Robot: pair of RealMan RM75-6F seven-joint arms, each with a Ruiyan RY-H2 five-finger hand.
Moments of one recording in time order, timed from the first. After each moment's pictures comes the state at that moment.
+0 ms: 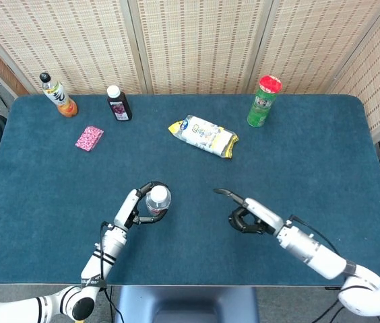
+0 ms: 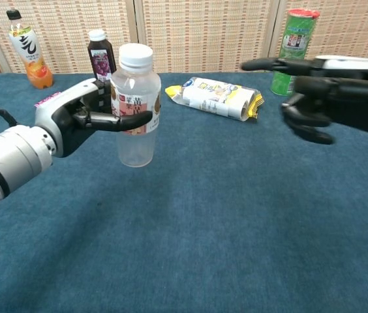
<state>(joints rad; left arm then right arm) -0.60 -1.72 -0.26 -1.56 1.26 1.07 -0.56 0.68 -1.24 0.01 -1.59 -1.78 1.04 1.25</state>
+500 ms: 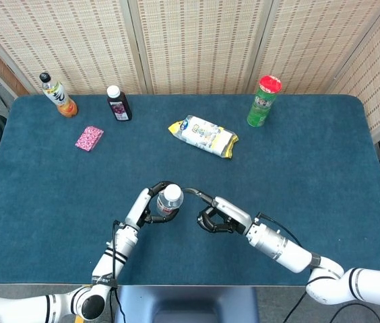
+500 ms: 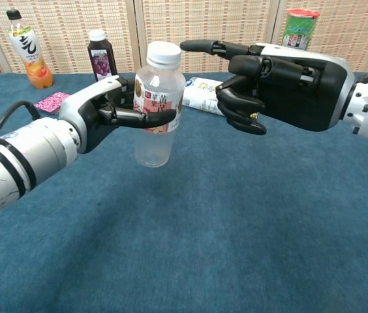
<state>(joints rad) -0.64 -1.75 -0.32 -1.62 1.13 1.04 -0.40 0.77 -1.37 0.04 -1.57 -1.74 1.07 1.29</state>
